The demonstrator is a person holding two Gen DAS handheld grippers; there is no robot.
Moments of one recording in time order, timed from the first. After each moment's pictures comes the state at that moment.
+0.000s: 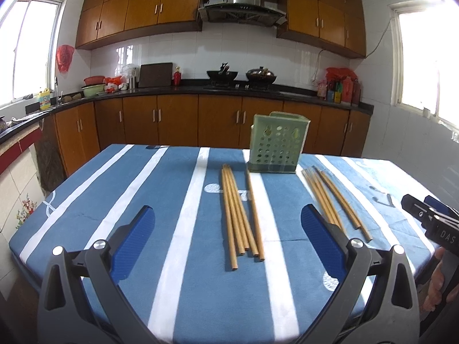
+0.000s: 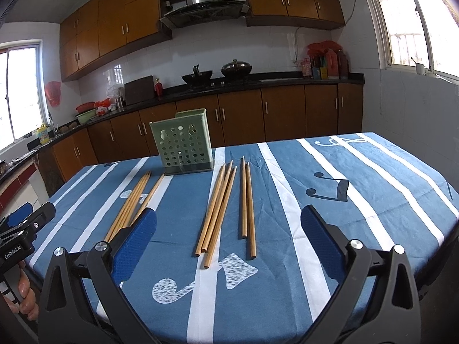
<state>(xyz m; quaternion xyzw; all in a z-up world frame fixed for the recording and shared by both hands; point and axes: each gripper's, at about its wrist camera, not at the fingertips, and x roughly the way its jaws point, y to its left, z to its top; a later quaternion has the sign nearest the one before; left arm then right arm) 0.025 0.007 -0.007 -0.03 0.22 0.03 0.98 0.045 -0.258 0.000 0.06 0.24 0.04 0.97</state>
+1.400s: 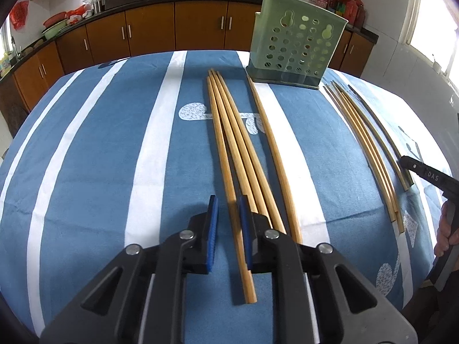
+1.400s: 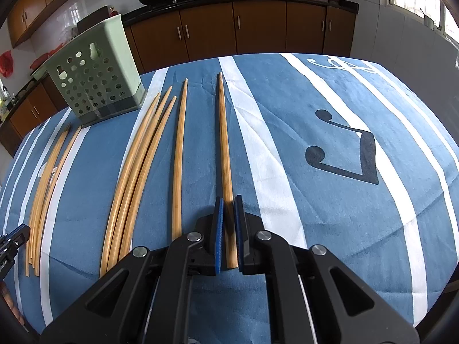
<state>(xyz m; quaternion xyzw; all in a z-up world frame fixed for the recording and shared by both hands) 0.162 0.021 -0.090 -0.02 0.45 -0.03 0.89 0.192 -0.292 -0.076 0.06 0.44 -0.01 0.90</state>
